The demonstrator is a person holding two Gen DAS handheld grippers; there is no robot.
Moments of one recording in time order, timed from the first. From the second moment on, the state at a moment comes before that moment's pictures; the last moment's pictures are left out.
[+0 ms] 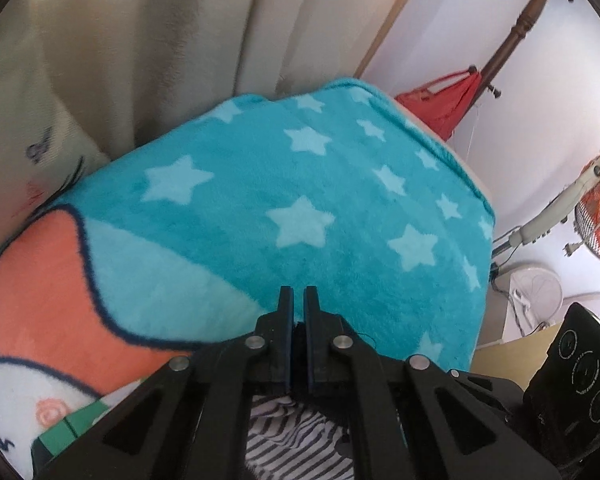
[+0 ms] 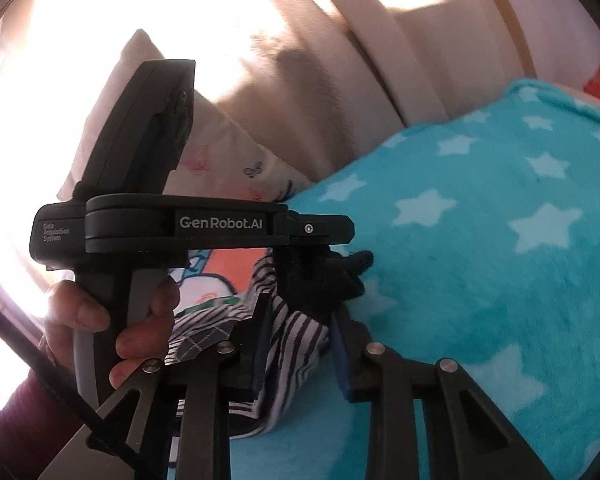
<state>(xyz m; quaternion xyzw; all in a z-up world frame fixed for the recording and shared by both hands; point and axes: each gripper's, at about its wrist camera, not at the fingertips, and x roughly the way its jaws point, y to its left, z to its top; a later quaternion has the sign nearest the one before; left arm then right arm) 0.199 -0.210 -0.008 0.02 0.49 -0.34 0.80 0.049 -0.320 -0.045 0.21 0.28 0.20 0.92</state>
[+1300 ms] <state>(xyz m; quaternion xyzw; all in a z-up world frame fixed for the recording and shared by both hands) 0.219 -0.219 -0.047 -0.02 0.54 -0.36 0.76 0.041 -0.370 -0.058 0.25 0.29 0.17 0.91</state>
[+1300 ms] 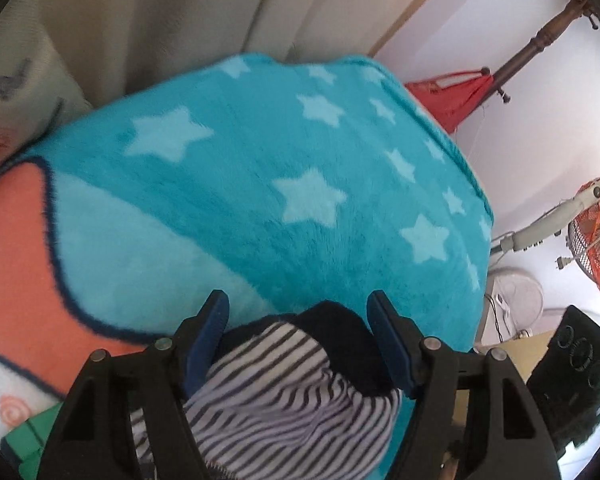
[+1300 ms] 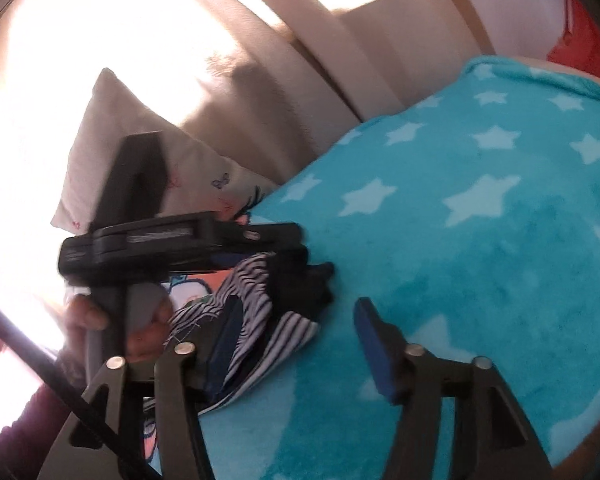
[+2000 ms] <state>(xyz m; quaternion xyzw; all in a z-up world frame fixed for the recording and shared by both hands) 0.193 -0.211 -0.012 0.03 0.49 -0.36 0.79 0.055 -0.326 -0.050 0.19 0.30 0.17 0.92</state>
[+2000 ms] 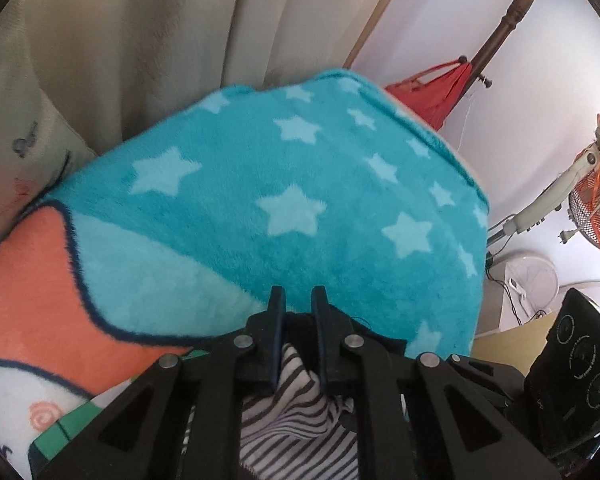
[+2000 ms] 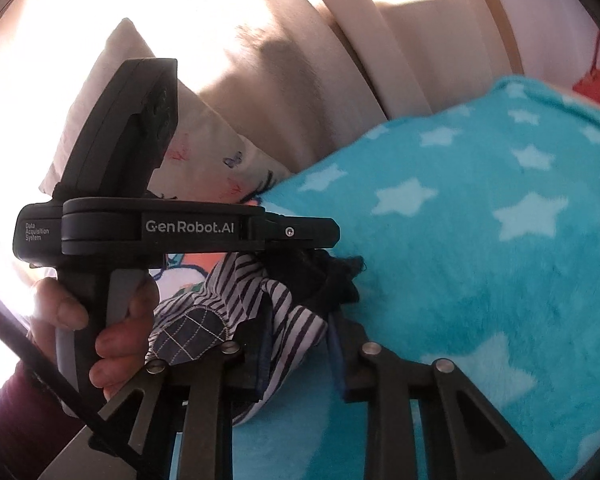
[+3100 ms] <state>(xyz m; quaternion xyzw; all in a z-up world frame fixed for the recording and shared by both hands) 0.123 0.012 -0.025 -0.22 0.45 -0.20 0.84 0.014 -0.153 -0.026 -0.07 0.27 0.32 0.91</state>
